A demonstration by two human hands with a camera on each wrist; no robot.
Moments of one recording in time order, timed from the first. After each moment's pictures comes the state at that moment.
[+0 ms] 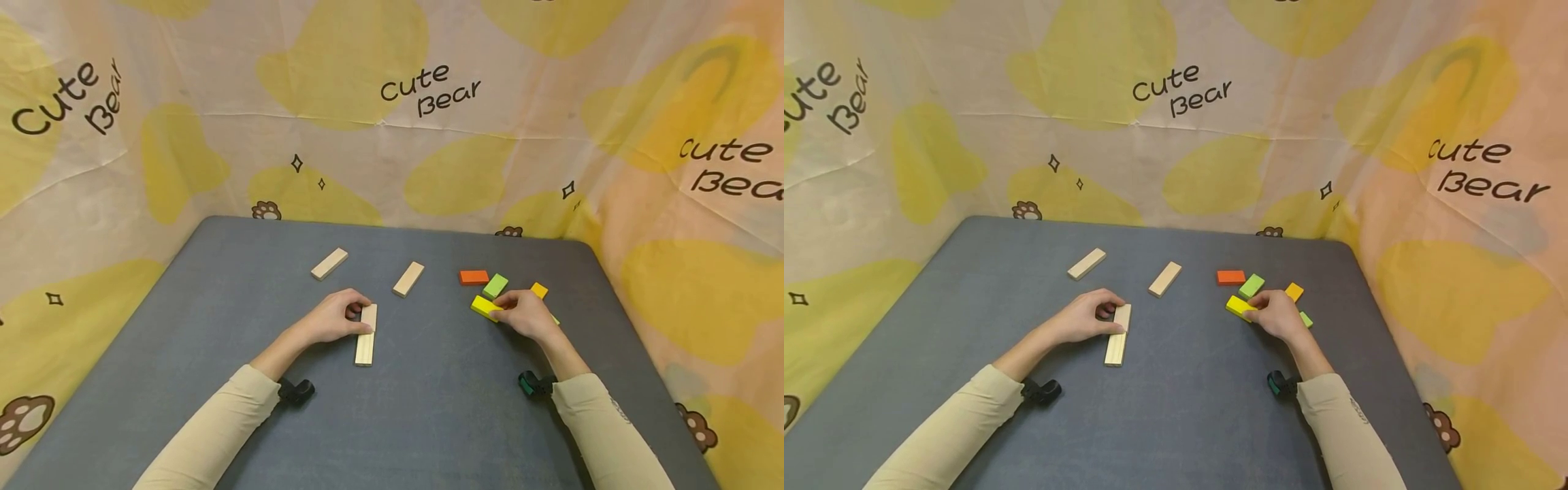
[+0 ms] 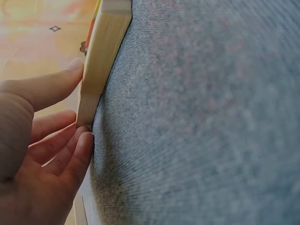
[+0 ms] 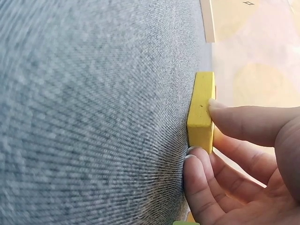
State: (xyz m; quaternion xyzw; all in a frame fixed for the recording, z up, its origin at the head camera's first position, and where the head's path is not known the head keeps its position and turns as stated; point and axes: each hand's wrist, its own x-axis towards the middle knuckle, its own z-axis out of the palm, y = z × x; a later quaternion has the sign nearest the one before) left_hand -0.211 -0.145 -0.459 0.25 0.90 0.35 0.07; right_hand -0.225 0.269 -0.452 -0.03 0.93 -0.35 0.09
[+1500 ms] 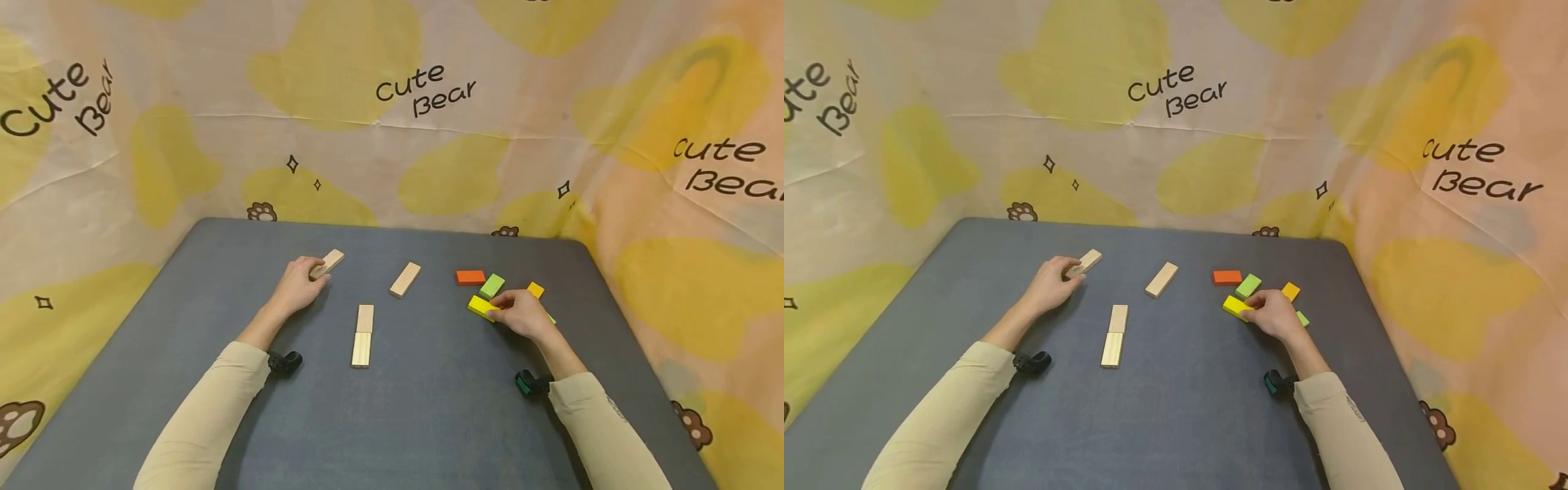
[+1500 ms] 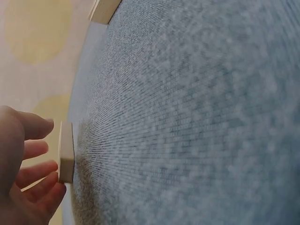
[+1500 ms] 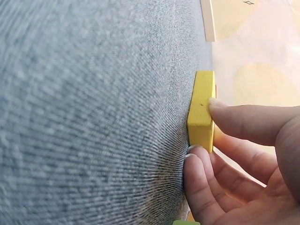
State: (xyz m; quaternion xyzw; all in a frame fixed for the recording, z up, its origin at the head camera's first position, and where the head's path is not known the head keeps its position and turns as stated) left_hand -0.265 -0.199 -0.461 0.10 0.94 0.32 -0.05; right_hand -0.226 0.269 -0.450 -0.03 0.93 -0.35 0.09
